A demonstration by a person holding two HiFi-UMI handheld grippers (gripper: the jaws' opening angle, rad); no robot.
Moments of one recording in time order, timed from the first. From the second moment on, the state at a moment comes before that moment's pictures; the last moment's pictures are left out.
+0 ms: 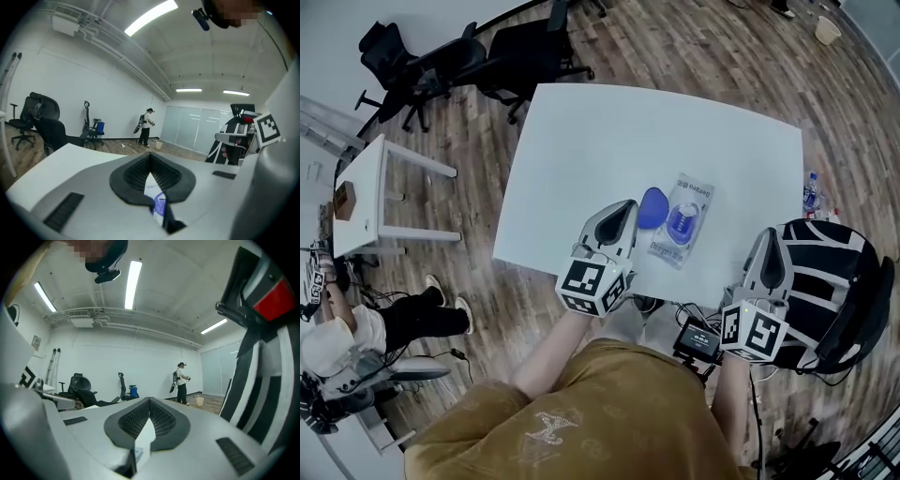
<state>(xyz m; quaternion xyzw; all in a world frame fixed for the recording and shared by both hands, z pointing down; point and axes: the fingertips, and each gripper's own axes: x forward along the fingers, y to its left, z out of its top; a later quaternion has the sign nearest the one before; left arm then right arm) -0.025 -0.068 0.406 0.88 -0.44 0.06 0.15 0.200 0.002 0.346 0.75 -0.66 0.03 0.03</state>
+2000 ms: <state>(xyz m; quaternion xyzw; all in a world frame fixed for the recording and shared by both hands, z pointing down) -0.042 -0.095 0.297 0.86 -0.51 0.04 0.00 0.180 -0.013 0.266 0.74 -0.66 -0.08 0.04</state>
